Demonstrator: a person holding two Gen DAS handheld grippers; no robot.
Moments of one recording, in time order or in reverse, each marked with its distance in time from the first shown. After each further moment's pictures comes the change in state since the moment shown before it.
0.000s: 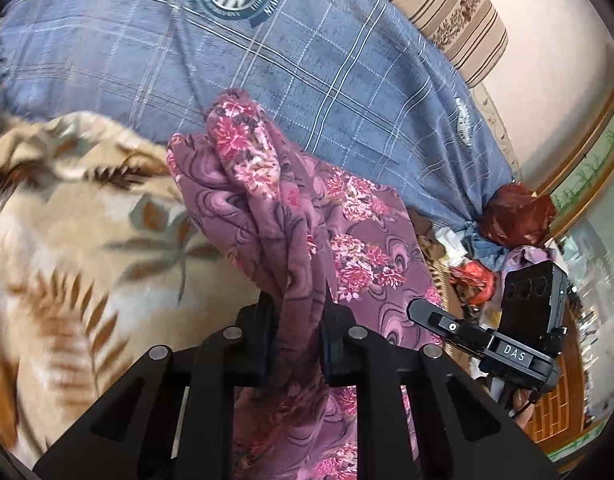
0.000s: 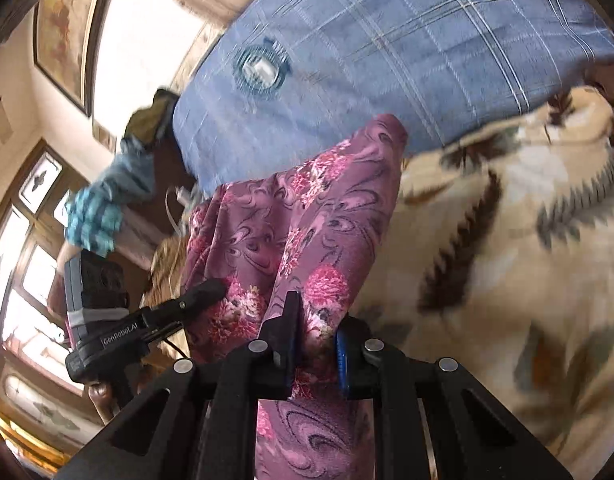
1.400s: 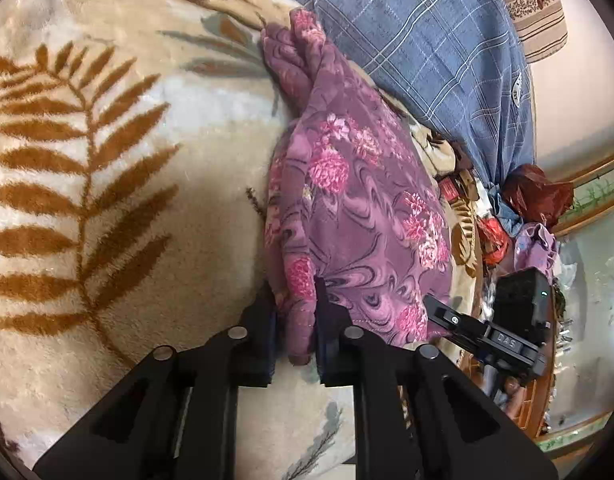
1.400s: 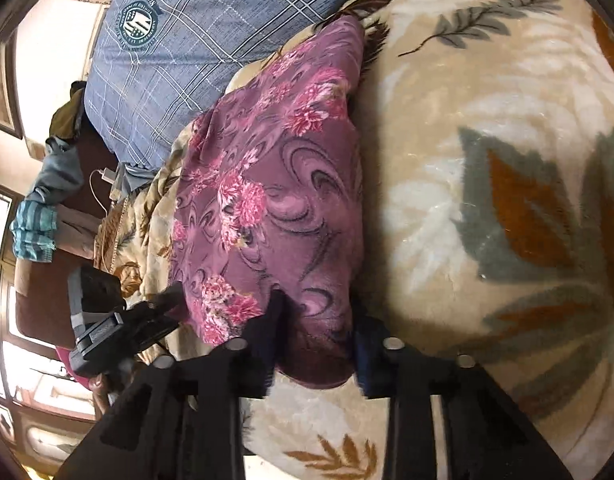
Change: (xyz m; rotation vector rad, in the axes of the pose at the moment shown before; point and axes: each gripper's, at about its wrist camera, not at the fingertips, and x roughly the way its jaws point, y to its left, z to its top) left arm 0.039 0.104 -0.118 -0.202 0.210 -0.075; right arm 0.044 -0.092 -0.108 0.208 0.190 -0.131
